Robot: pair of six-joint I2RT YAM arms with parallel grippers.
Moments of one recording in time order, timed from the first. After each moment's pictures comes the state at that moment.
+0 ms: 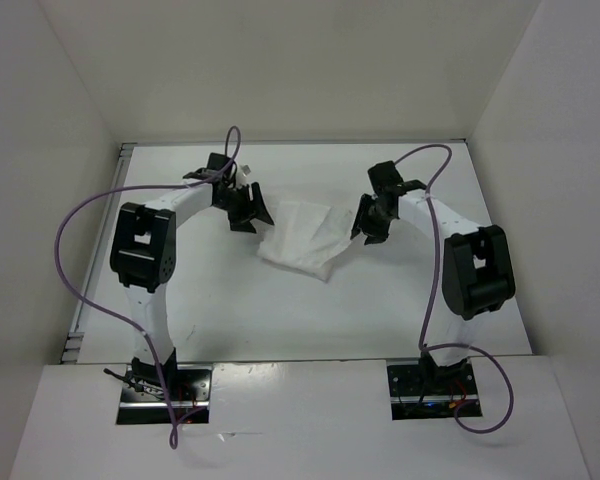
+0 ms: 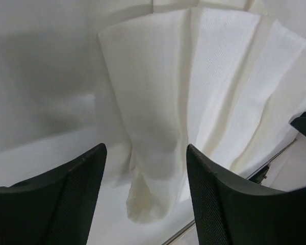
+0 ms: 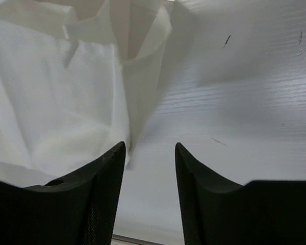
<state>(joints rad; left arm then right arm) -0.21 2.08 1.52 -0.53 0.53 -0.48 0.27 1.77 1.27 -0.68 -0.09 0.62</state>
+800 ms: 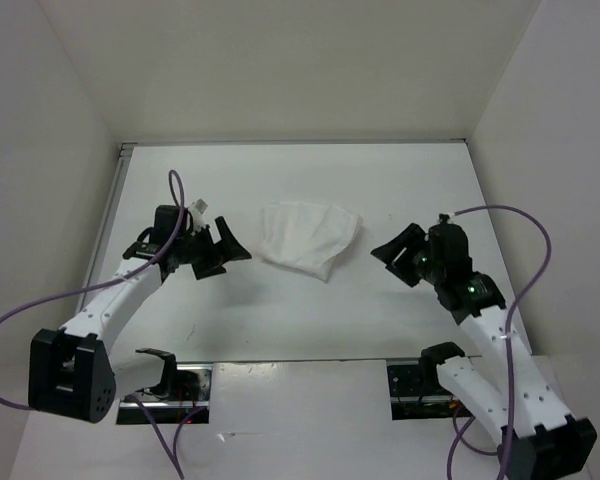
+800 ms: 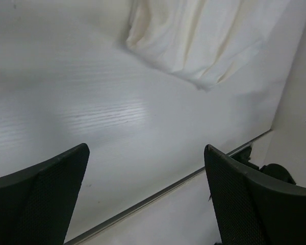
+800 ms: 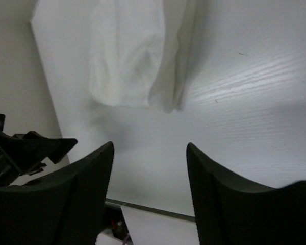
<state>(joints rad) -0.16 1.20 0.77 -0.45 0.47 -0.64 0.24 0.80 0.72 -0.60 -0.14 0.92</state>
